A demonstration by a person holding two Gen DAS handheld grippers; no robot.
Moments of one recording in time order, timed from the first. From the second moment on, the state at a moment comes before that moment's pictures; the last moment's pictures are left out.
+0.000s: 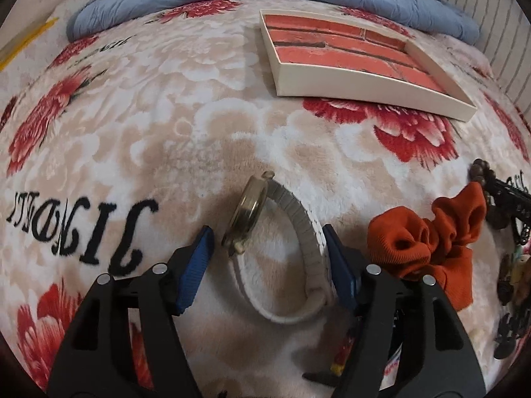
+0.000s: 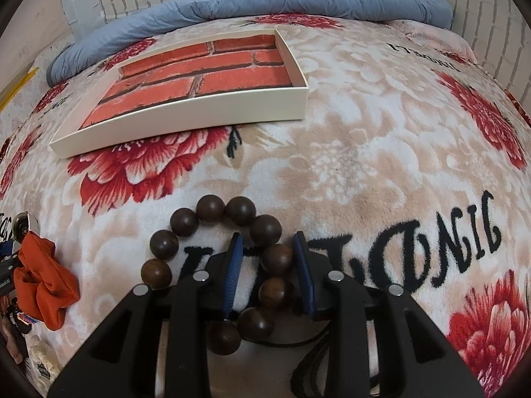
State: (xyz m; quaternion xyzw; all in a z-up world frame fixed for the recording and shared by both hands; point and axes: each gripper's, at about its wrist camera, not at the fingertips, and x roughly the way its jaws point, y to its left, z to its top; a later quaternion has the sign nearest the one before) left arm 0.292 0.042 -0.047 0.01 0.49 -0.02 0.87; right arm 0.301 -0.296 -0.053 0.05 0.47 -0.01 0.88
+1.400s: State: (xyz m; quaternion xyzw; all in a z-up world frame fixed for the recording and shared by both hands) left arm 0.314 0.027 0.046 -0.01 0.42 -0.08 0.90; right arm 0.305 -0.282 0.047 0.00 0.39 0.02 0.92
